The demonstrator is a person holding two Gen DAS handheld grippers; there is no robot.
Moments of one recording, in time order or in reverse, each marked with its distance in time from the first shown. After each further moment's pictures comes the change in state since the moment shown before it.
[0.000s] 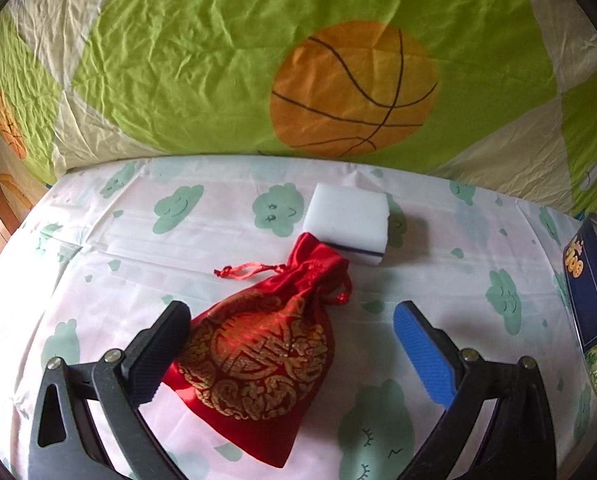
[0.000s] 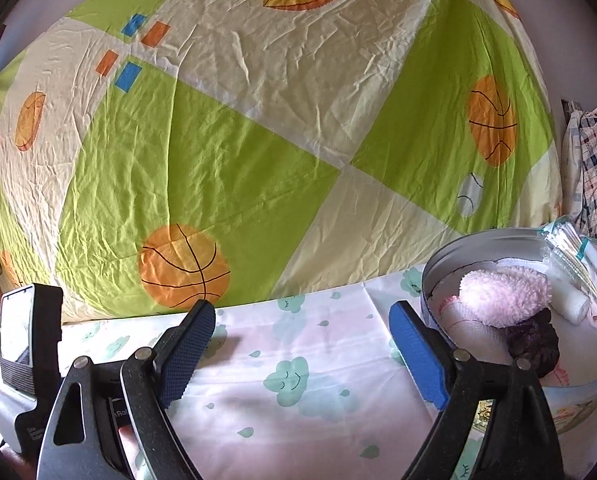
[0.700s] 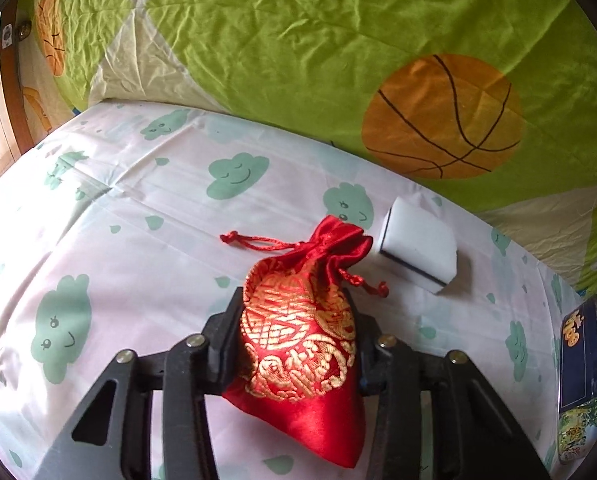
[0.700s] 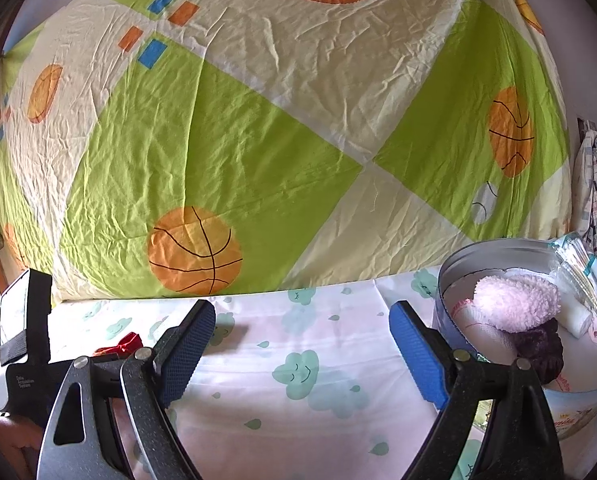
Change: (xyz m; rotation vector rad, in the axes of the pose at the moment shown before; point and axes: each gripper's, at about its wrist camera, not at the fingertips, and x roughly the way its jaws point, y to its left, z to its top) left arm 0.008 0.052 -0.002 -0.250 0.021 -0.021; right arm 0.002 0.017 -0.003 -0.078 0.026 0.010
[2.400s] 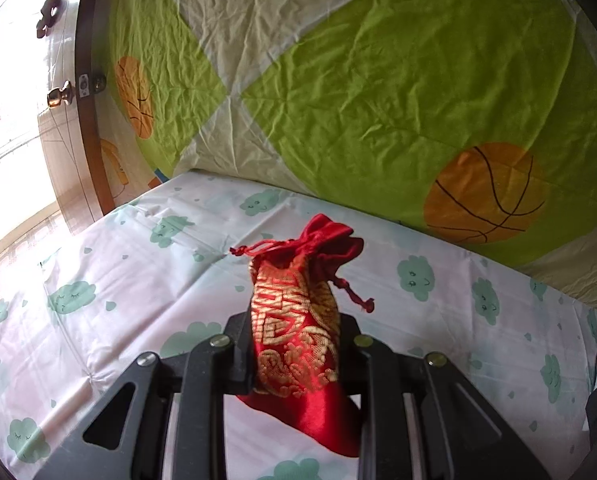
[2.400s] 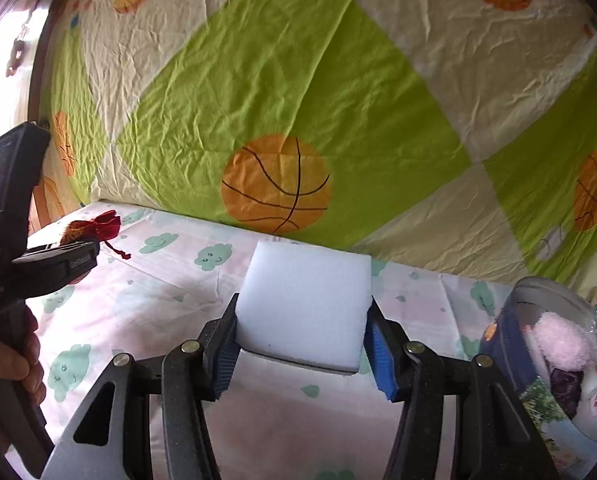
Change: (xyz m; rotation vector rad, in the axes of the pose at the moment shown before) left arm -0.059 0.030 -0.007 -0.015 -0.282 0.206; right arm 0.008 0.060 -0.017 -0.325 0.160 0.142
